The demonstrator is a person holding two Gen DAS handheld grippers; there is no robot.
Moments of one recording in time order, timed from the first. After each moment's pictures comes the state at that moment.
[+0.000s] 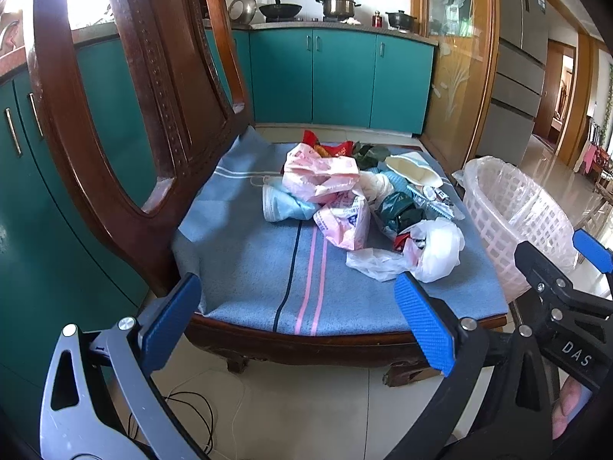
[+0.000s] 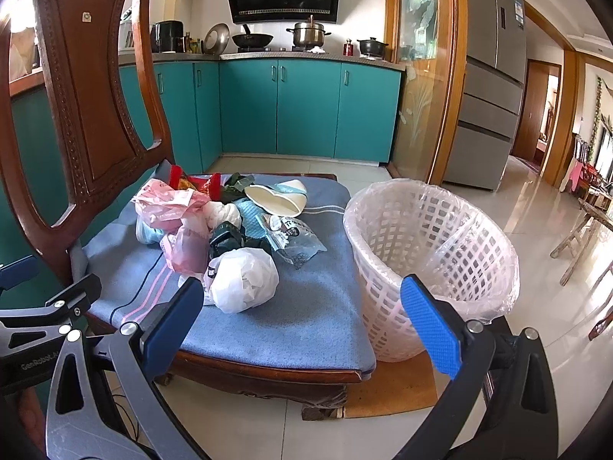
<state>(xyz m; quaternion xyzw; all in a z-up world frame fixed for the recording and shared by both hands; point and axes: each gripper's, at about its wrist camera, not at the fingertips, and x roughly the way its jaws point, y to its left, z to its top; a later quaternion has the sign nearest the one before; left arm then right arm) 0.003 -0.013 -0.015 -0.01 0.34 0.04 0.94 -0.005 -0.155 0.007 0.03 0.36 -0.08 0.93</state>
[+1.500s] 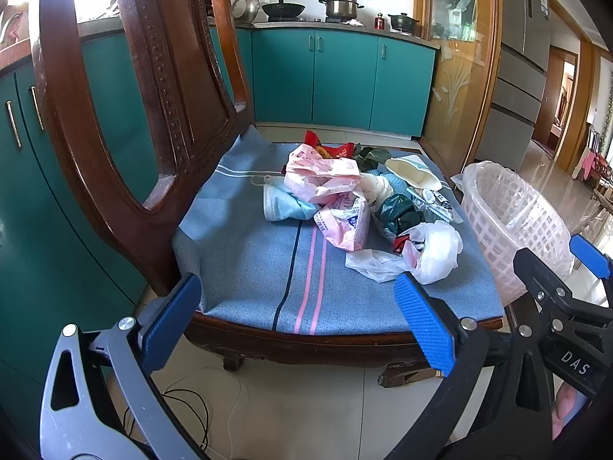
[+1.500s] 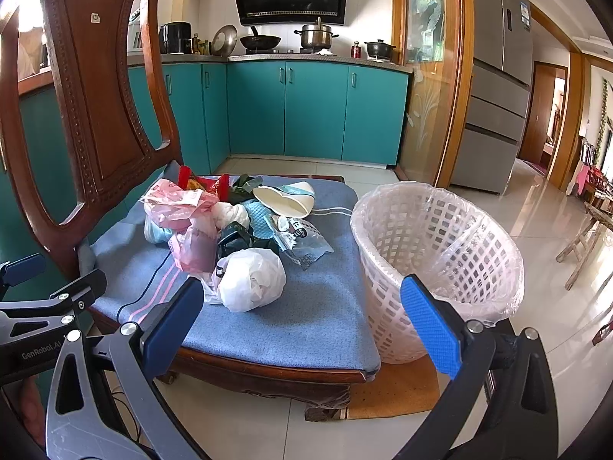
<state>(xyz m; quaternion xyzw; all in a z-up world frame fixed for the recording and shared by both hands) 0.002 -0.009 -0.014 -0.02 0.34 0.04 0.94 -0.009 -0.152 0.009 0.02 0.35 -0.07 0.93</state>
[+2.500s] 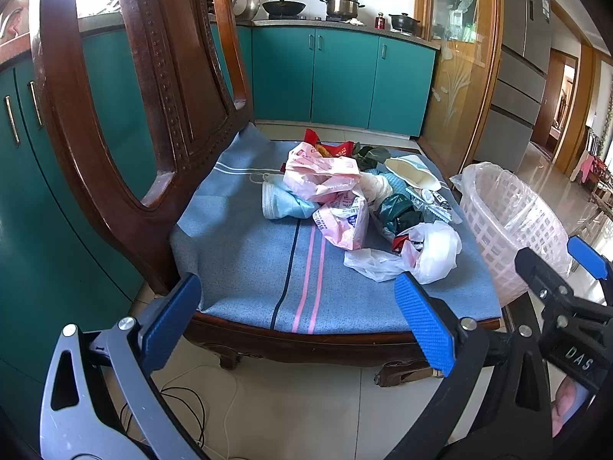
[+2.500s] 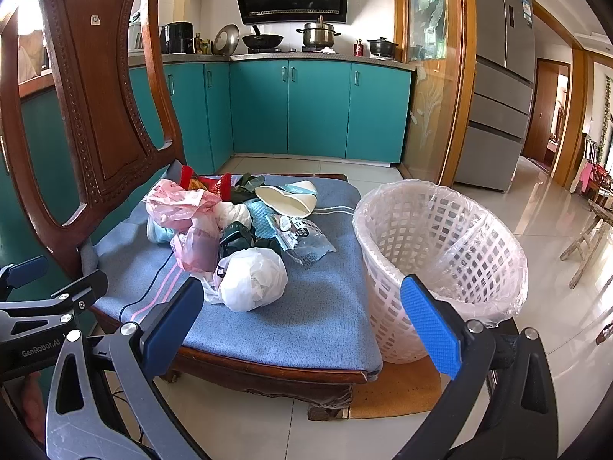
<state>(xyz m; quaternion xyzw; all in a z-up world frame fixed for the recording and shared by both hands) 0.000 -0.009 -0.014 -0.02 0.35 0.04 0.94 -0.009 -0.156 0.010 0.03 0.35 -0.06 0.93</state>
